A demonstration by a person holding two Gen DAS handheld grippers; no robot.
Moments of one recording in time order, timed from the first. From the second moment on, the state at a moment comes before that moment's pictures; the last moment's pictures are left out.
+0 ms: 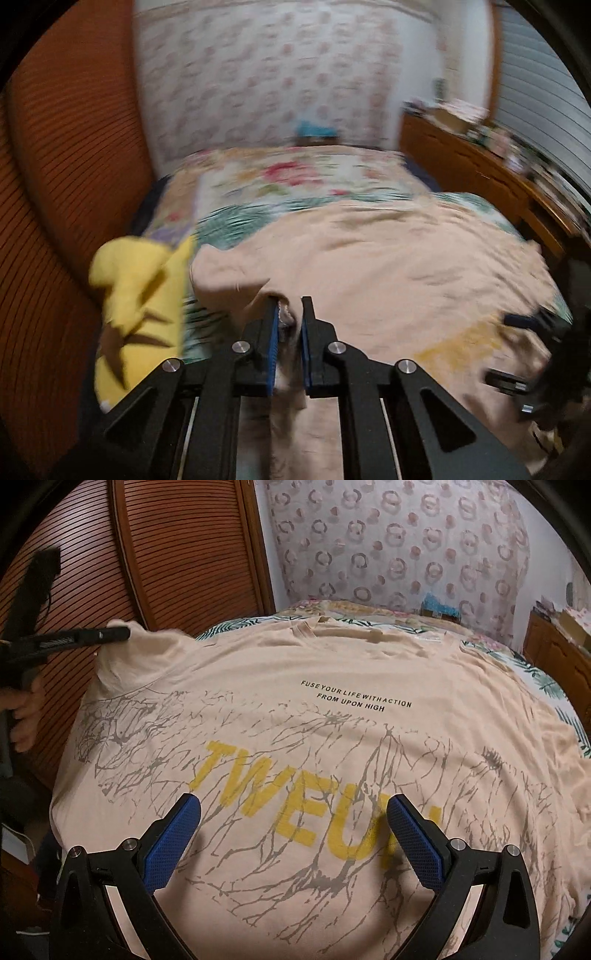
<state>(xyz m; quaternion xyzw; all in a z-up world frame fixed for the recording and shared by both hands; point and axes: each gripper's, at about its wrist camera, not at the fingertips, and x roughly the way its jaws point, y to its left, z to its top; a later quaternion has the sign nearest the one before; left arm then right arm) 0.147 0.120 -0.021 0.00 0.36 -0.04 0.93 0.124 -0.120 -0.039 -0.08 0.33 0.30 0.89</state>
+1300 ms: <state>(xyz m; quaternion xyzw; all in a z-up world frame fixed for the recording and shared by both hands) 0.130 0.141 -0.115 -0.01 0.42 -0.02 0.91 0.126 -0.122 -0.039 -0.07 0.35 0.32 0.88</state>
